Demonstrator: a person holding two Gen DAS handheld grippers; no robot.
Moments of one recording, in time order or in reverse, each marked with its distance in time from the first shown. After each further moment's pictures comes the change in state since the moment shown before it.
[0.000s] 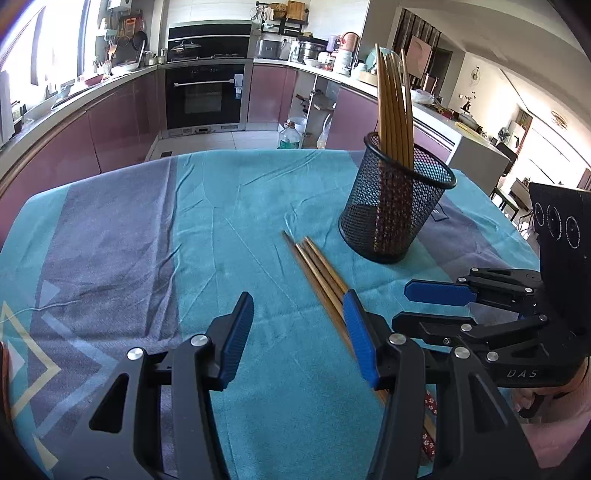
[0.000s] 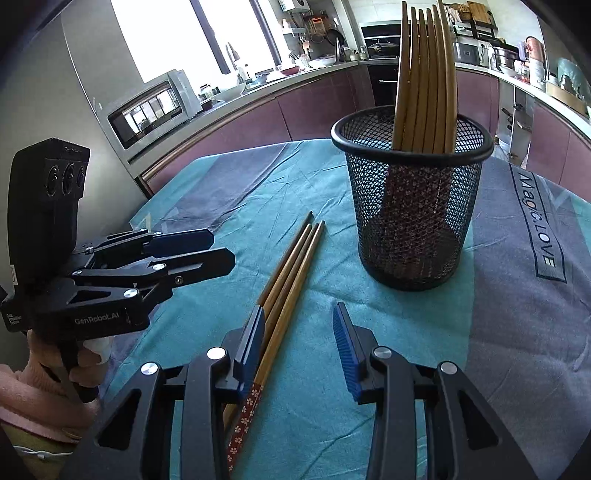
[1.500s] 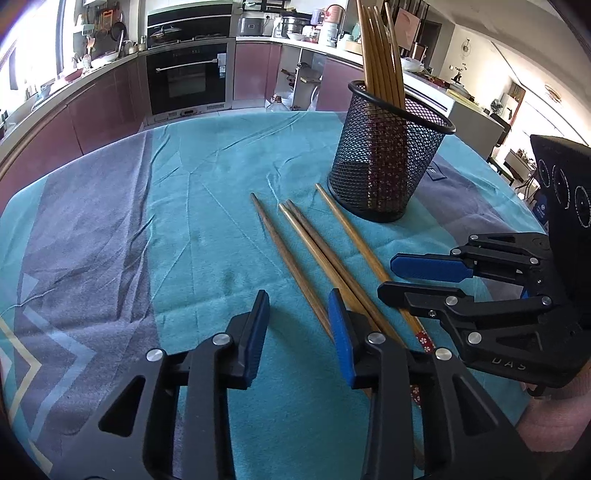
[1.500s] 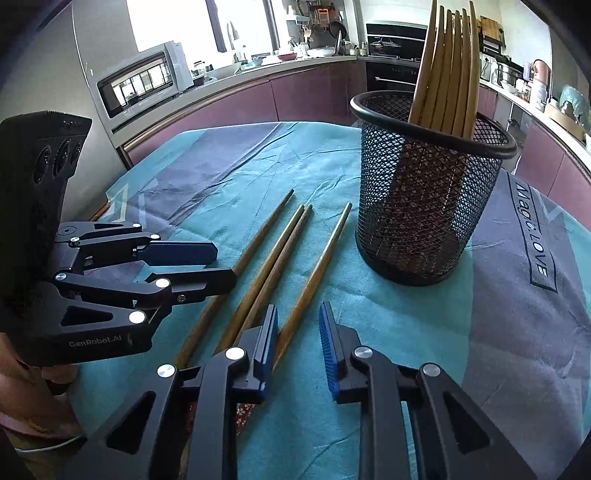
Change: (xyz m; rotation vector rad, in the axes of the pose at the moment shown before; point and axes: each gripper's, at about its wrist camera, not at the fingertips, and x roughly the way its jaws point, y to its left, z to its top) left arm 0.030 -0.009 -0.013 0.054 0.099 -0.017; right arm 0.017 0.005 -0.005 -0.082 0.054 -0.111
